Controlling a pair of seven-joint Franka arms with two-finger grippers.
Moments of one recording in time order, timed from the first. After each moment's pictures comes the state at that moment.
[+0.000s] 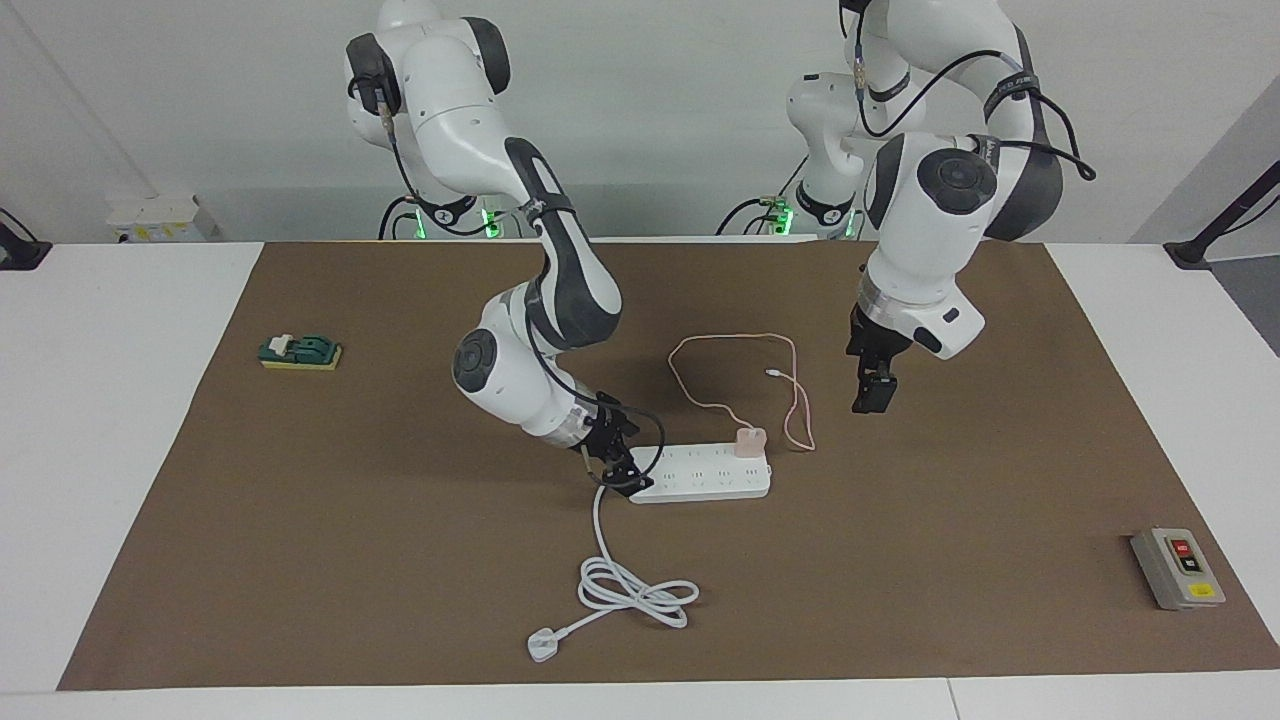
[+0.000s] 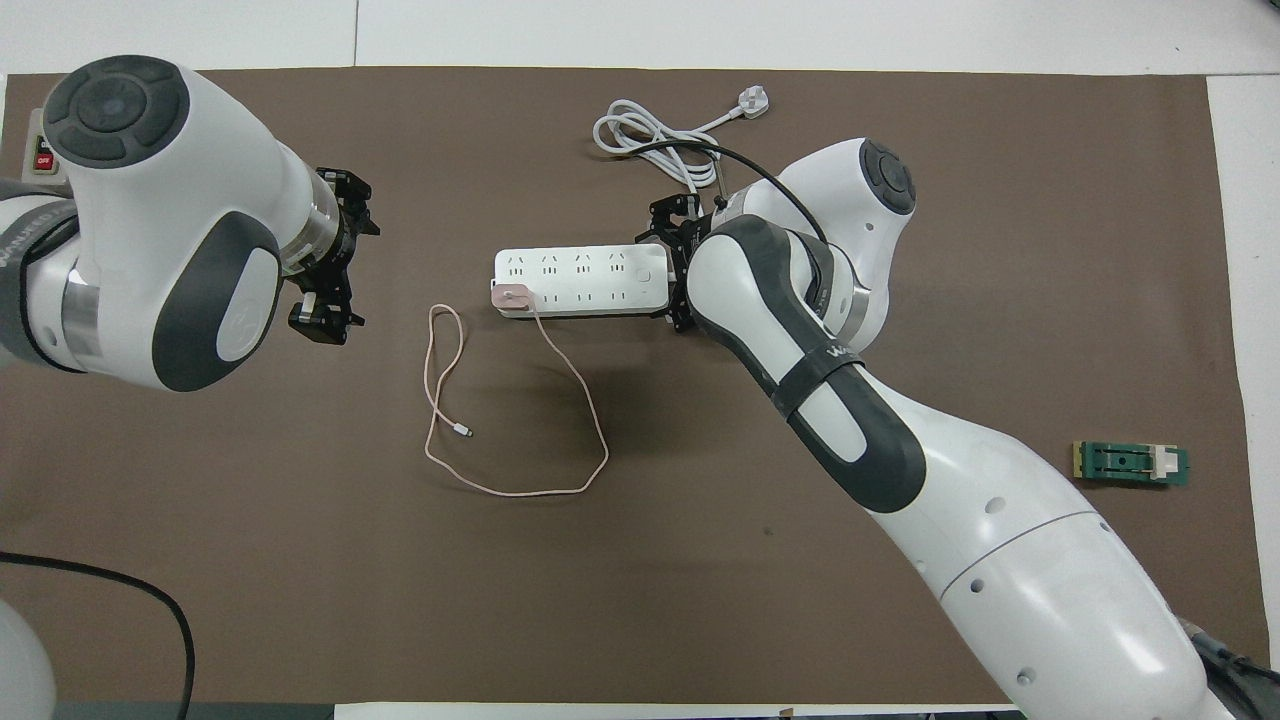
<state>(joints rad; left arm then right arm) -0.28 0.24 -0.04 -1.64 0.04 1.88 -1.72 0.46 0.67 -0.07 -1.50 0.80 2.22 1.29</state>
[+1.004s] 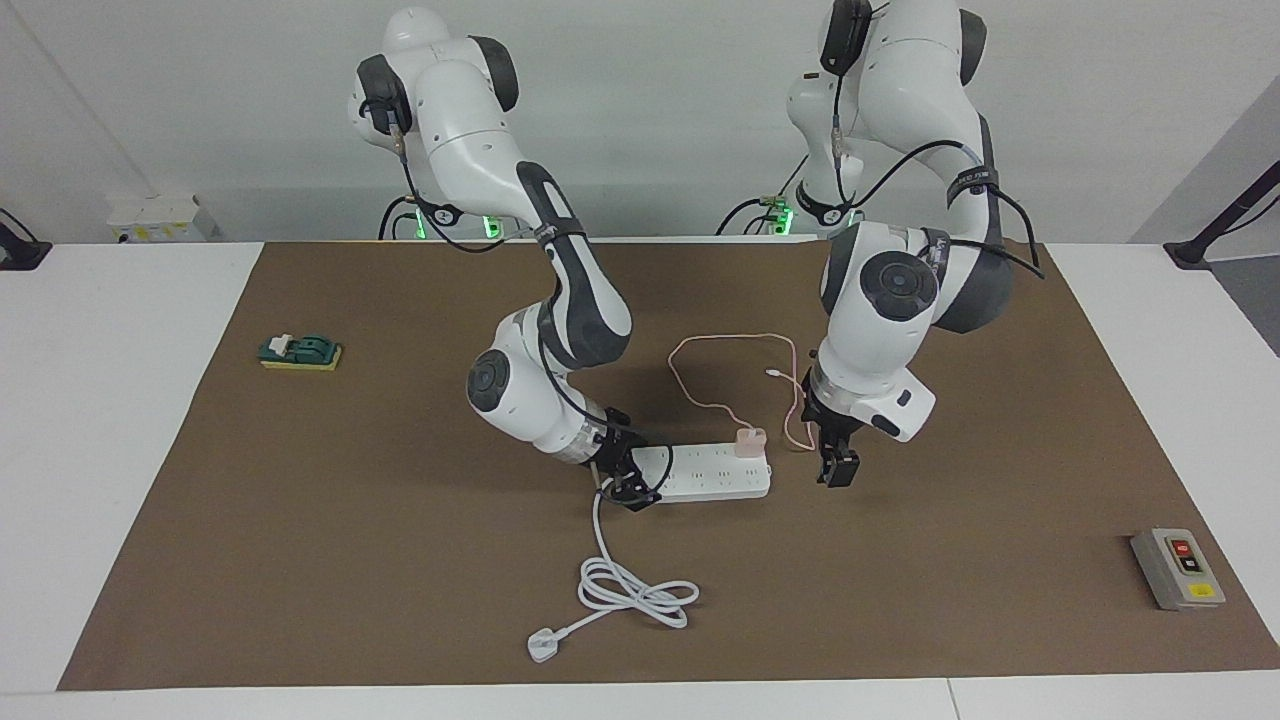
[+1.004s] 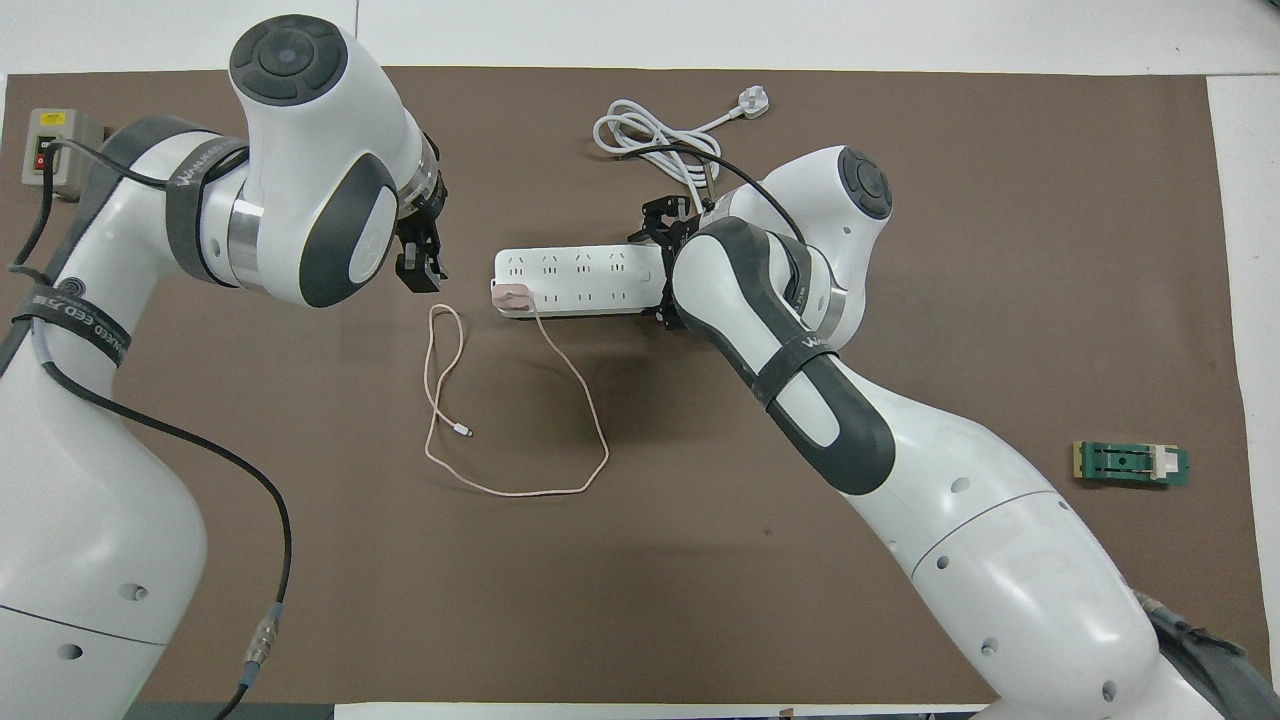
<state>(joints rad) -0.34 0.50 -0.04 -1.41 0.04 1.90 -1.91 0.46 0.72 -0.07 -1.47 0.81 2.25 1.29</state>
